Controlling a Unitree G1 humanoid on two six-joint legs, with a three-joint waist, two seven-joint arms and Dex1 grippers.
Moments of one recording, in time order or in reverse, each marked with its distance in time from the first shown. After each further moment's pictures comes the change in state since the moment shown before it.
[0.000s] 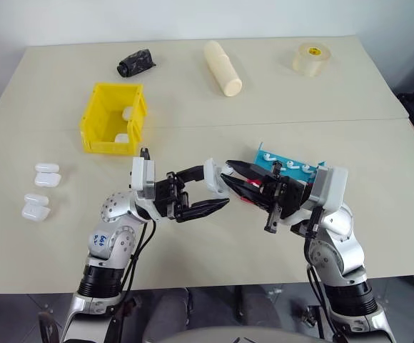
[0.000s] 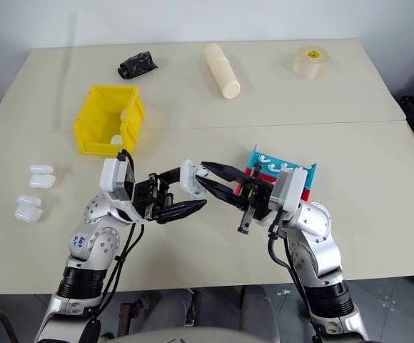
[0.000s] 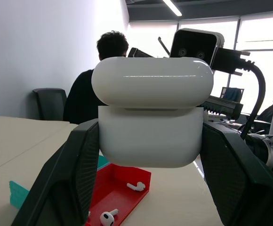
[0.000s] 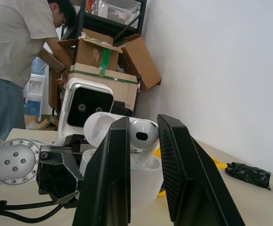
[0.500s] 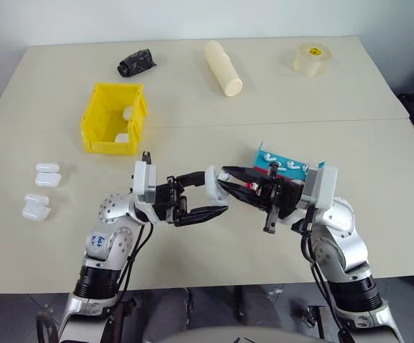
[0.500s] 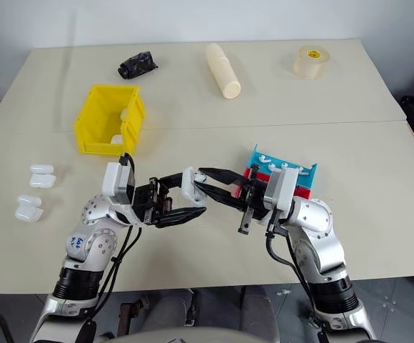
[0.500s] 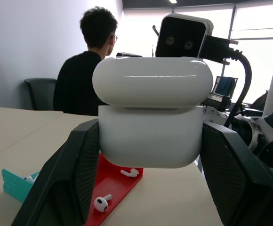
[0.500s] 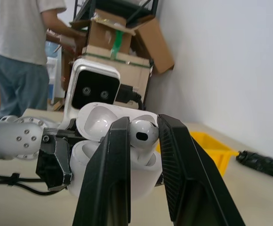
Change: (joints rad) left arm 0.015 0.017 -0.019 0.003 0.025 0.000 -0.026; right arm -0.025 -0.096 0.010 -0.007 0.009 0.095 0.041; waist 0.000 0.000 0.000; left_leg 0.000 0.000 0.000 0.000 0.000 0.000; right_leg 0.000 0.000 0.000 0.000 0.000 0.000
